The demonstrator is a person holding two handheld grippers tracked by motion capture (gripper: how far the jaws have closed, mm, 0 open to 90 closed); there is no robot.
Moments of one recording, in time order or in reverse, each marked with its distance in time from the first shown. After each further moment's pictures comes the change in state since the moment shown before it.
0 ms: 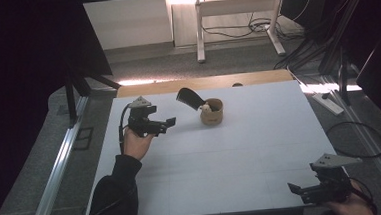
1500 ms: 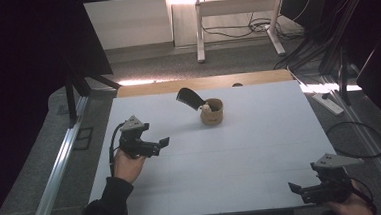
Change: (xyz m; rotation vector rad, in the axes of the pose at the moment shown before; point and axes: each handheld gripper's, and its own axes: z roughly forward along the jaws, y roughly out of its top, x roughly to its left) left arm -0.028 -0.044 -0.039 0.015 0.025 0.017; right arm 0.000 0.000 -0.001 -0.016 -0.006 0.002
